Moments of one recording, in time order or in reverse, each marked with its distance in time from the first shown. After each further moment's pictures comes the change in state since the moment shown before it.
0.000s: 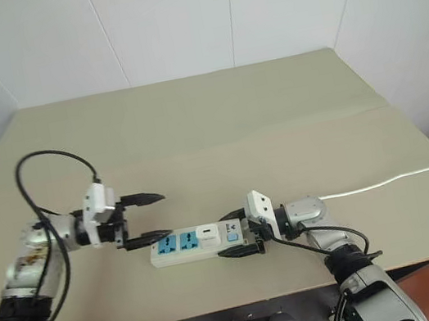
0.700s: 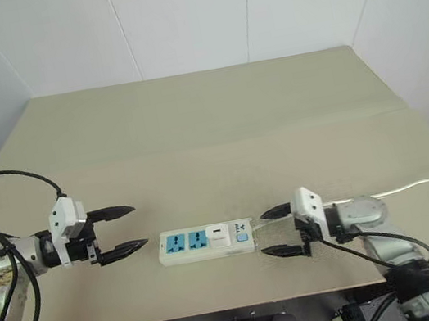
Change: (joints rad) left arm 0.235 0.091 0.137 -0.161 -0.021 0.110 0.116; right arm 0.273 -0.324 -0.205 -0.380 0.096 0.175 -0.046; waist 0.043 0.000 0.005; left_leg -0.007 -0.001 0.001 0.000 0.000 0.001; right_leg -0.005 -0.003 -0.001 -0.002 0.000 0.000
